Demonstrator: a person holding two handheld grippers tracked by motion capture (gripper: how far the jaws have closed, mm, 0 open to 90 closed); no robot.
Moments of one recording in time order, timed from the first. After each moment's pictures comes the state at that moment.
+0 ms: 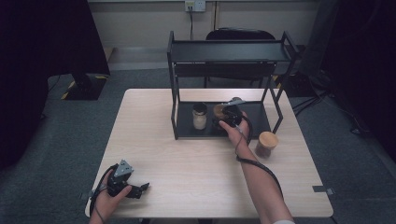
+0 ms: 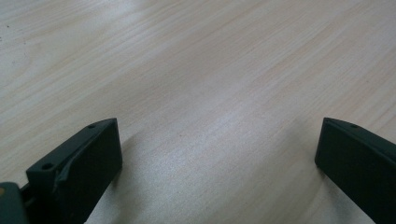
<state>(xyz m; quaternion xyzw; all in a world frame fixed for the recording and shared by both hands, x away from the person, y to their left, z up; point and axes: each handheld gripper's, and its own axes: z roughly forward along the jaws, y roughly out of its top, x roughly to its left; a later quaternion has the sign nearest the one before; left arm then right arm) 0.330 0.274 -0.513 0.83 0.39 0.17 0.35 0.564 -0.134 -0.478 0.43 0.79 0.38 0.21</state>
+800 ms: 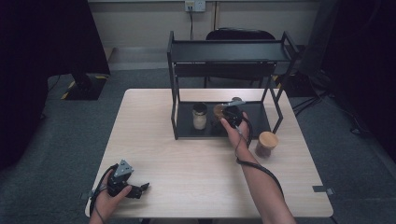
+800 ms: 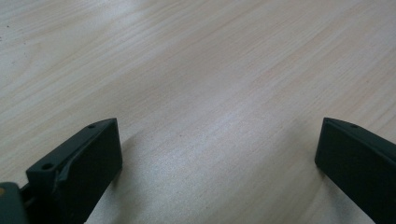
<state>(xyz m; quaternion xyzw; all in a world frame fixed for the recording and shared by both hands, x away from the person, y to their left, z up) 0.330 0.274 -0.513 0.83 0.39 0.17 0.35 0.555 -0.134 -0.474 0.45 0.78 0.38 0.20</state>
